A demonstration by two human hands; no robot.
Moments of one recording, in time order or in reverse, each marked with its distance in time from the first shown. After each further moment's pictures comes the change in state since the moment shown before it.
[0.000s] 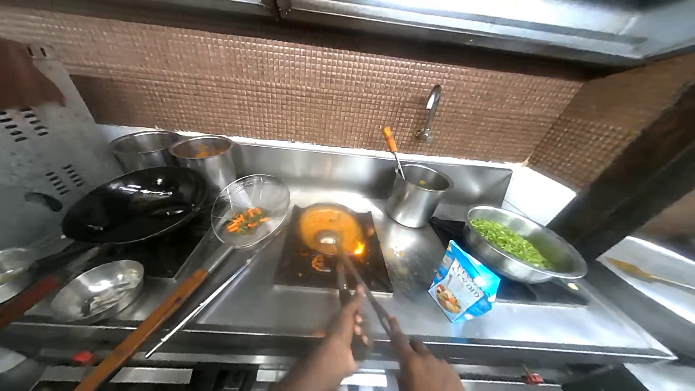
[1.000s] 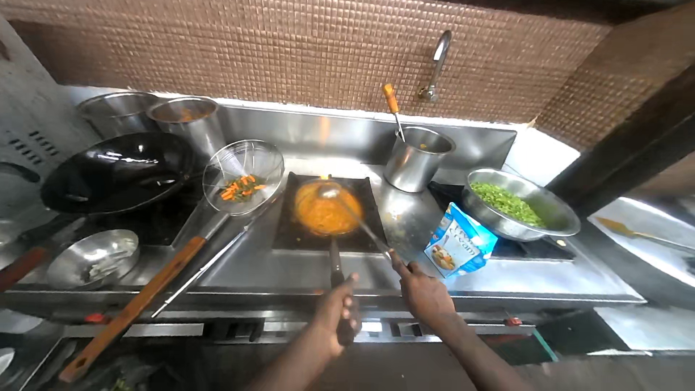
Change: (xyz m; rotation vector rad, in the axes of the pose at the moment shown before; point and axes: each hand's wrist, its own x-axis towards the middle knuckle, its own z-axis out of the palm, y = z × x) left_hand -0.045 -0.010 -0.021 0.041 0.020 -0.030; right_hand 0.073 0.044 0.013 -0.102 0.019 -0.001
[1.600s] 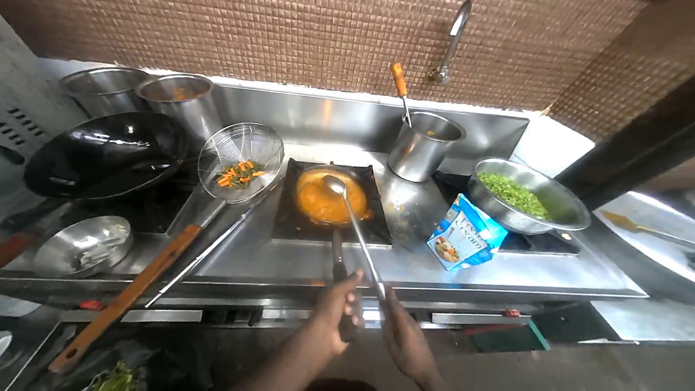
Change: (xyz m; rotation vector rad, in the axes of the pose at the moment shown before) left_hand -0.005 0.003 0.001 -0.042 -0.019 -0.074; right_hand -0.058 -0.019 0.110 0.669 0.149 -0.123
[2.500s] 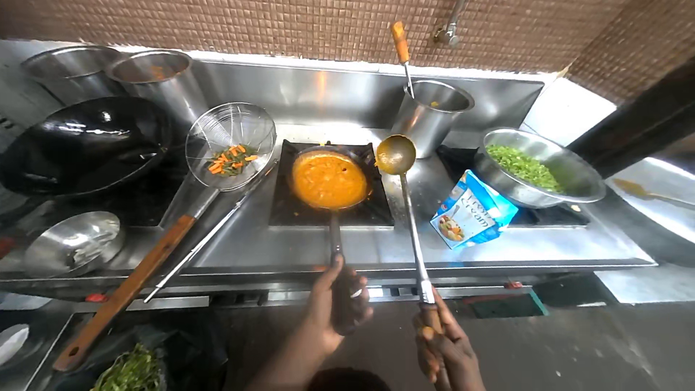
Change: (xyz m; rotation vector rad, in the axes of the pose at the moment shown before) left_hand -0.005 -0.001 -0.018 -0.093 -0.103 0.038; right_hand -0.055 -0.004 -0.038 1.422 -0.001 0.088
